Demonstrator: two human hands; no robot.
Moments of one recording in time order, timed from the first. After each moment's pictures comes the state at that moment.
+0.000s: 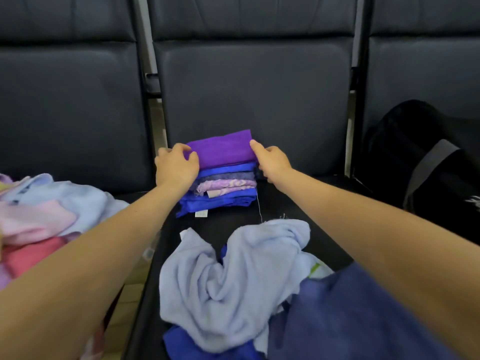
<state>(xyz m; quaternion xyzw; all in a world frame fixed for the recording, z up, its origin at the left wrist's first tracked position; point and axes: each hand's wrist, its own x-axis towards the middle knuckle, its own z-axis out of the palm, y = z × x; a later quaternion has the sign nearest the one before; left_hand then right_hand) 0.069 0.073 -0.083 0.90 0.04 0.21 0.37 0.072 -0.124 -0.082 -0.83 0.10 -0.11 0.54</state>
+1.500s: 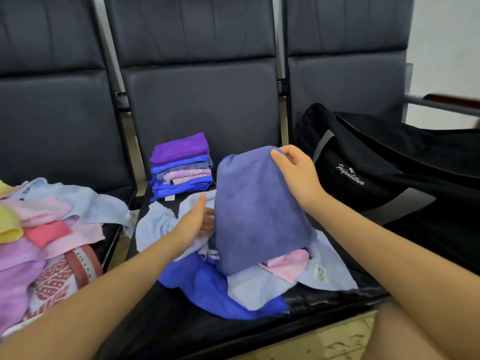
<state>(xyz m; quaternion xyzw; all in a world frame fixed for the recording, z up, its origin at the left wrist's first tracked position) -0.126 -0.003 -0.113 0.79 -0.01 -0.16 0.60 -0.163 -0.222 -0.051 -0.76 0.02 -0.27 0.59</state>
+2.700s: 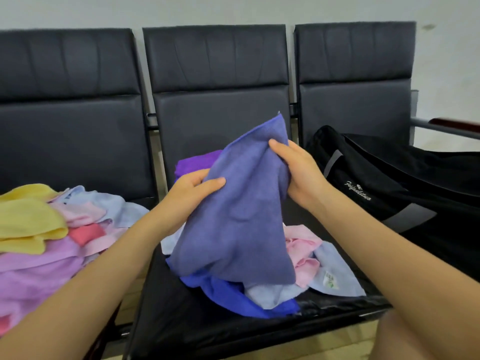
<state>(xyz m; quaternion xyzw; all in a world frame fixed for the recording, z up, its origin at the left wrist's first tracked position) -0.185 0.039 -0.005 0.76 -0.23 -0.03 0.61 -0.195 -0.176 0.011 -0.57 -0.07 -0.11 0.81</state>
